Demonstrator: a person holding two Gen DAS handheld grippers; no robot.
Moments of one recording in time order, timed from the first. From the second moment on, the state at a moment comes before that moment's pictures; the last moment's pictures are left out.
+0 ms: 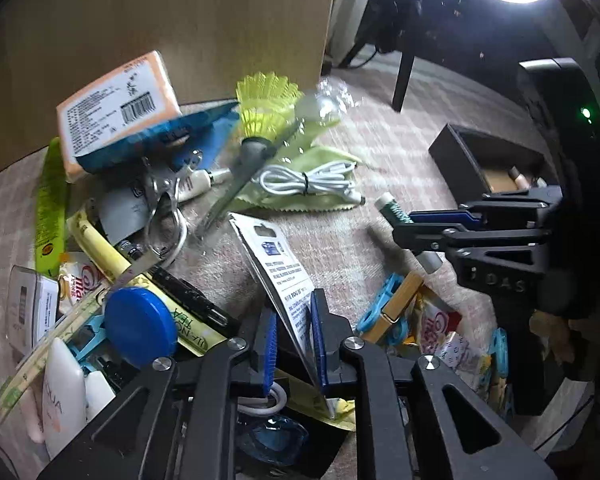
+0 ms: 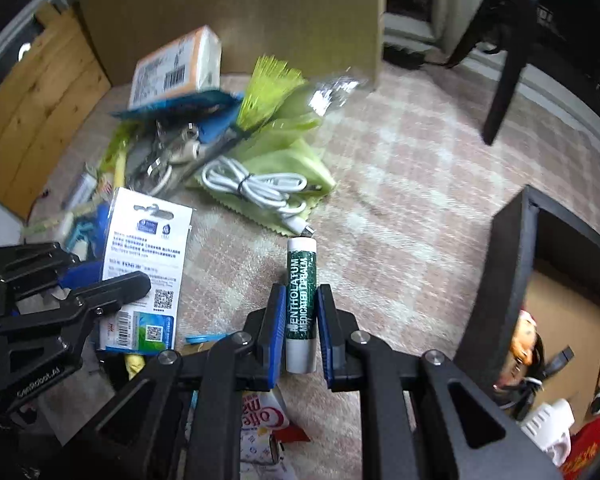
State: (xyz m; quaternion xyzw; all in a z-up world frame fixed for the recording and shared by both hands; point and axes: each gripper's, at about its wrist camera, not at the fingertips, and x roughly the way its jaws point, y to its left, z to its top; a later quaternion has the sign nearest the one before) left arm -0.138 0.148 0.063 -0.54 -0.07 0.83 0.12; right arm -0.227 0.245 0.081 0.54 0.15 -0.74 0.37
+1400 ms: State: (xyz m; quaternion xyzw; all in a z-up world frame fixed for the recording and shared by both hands) left arm -0.068 0.356 0.171 -0.46 -0.06 0.82 0.34; right arm -0.170 0.568 0.199 0.45 -0.05 -0.88 0.15
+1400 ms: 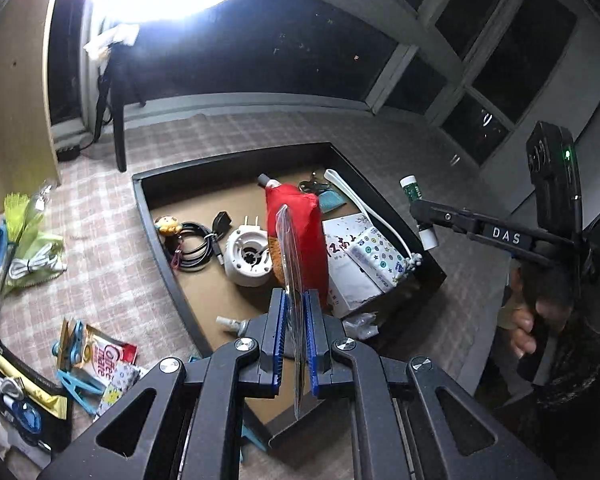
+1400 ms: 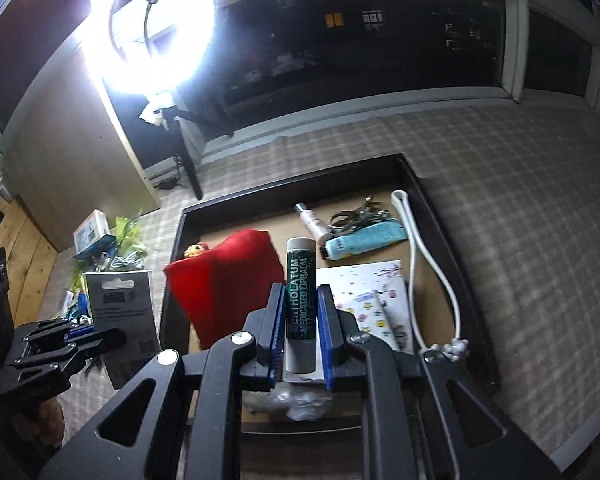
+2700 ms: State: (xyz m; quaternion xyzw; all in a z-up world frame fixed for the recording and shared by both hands) left arm -0.094 0.282 0.150 -0.46 -0.05 0.86 0.23; right arm -0.194 0.467 0.216 0.41 0.08 -0.87 0.24
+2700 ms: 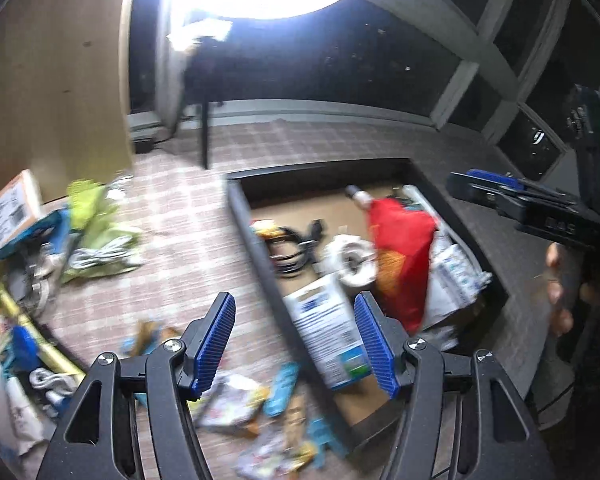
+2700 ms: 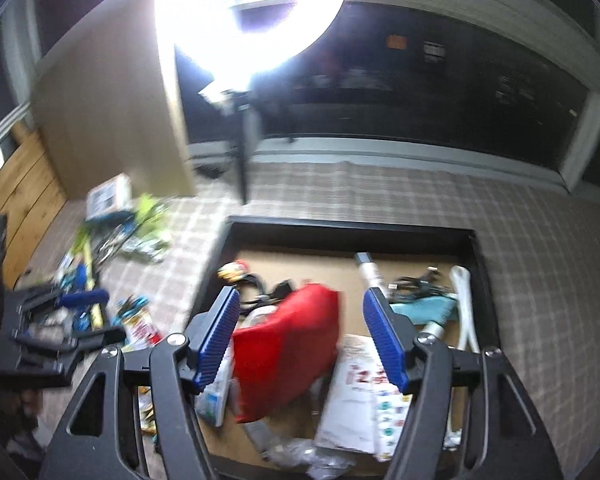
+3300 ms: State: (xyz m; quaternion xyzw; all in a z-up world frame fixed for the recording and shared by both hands) left arm -0.117 0.174 0.103 -0.50 0.00 0.84 0.22; right arm -0.142 0.314 0.150 0.48 0.16 -0.77 0.40
